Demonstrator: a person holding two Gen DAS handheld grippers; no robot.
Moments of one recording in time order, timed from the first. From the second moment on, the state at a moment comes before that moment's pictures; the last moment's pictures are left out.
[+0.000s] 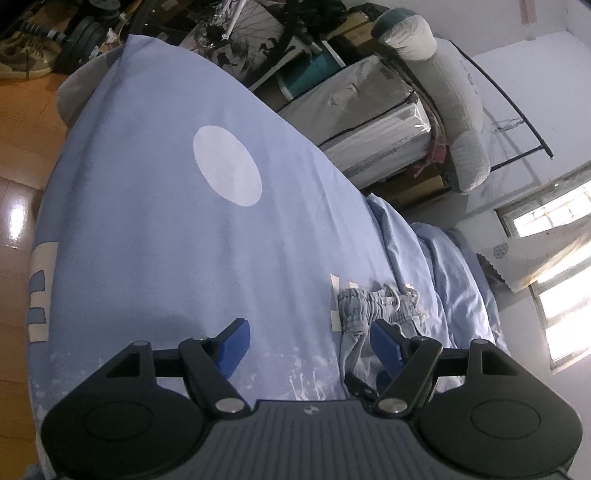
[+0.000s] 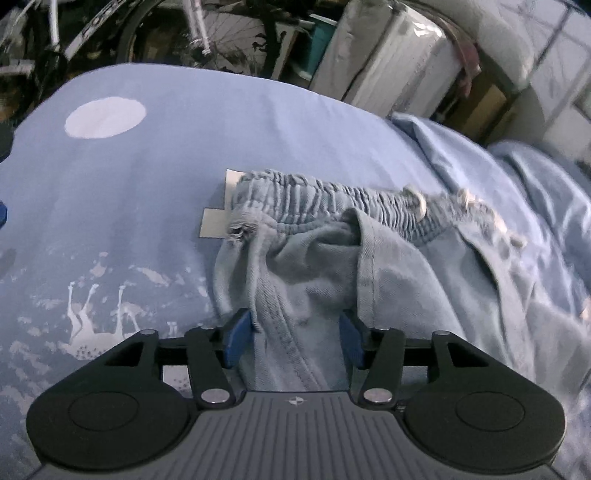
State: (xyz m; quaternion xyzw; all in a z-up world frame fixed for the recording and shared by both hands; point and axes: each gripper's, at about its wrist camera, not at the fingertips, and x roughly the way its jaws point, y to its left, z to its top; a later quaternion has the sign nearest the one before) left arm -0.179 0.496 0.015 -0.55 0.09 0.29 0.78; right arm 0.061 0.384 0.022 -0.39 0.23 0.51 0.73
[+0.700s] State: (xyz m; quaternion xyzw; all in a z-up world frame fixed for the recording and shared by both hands) left arm -0.172 0.508 -0.003 -0.60 0.08 0.22 0.77; right arm -0.049 0.339 0.072 -0.40 0.12 0.55 0.72
